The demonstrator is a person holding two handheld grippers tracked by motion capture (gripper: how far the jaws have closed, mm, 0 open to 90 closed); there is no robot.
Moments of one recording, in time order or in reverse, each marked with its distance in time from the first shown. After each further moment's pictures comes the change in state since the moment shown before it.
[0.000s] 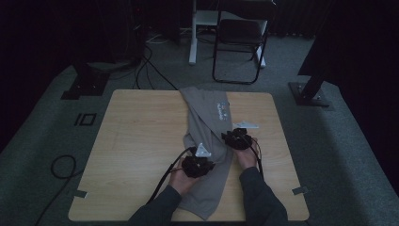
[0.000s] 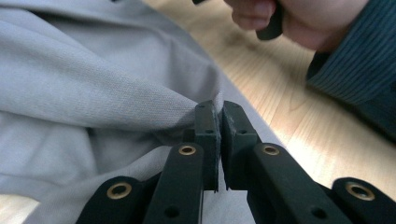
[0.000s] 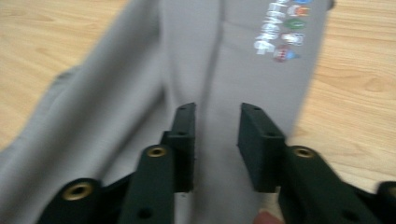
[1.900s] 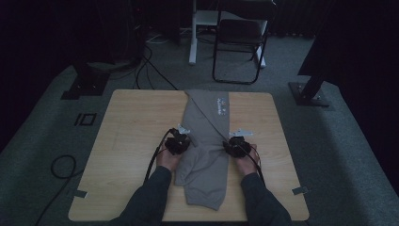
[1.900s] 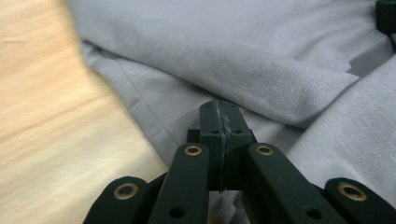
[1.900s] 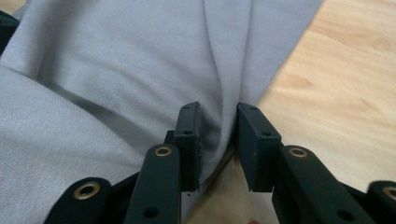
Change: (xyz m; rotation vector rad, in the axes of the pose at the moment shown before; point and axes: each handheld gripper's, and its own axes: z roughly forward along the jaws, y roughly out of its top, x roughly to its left) left arm 0.120 -0.011 0.014 0.038 0.316 -0.177; right arm 0.011 -0.023 0.005 0.098 -0.093 -0.103
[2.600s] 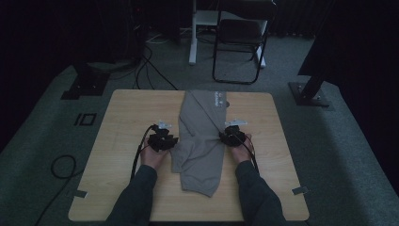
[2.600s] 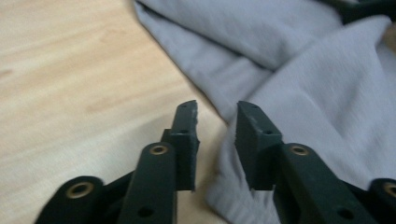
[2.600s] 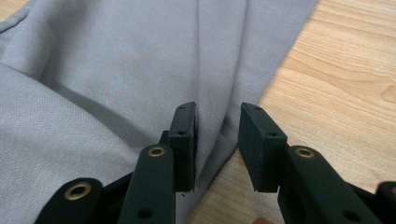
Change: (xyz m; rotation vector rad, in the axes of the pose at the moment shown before) left arm 0.037 -0.017 -0.039 -0.030 -0.038 -0.098; right arm -0.010 0.029 0.031 -0.007 -0.012 0.007
